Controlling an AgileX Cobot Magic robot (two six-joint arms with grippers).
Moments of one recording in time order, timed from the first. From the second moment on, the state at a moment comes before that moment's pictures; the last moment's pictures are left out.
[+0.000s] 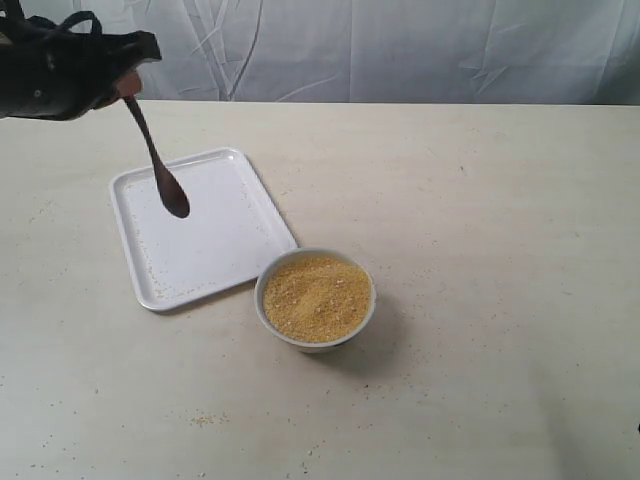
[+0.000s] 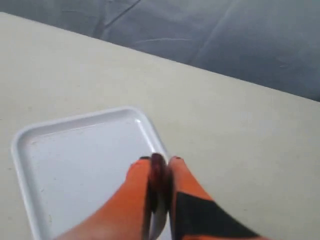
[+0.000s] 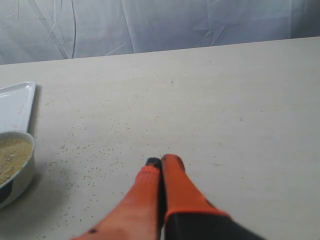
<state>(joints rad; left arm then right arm) -0.27 1.43 -0.94 -0.41 0.18 -0.07 0.13 0.01 -0.01 0.15 0.38 -0.05</state>
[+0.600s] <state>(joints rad) -0.03 2.04 -1.26 -1.11 0.67 0.46 0.13 0.01 -0.01 0.15 0.38 -0.05</state>
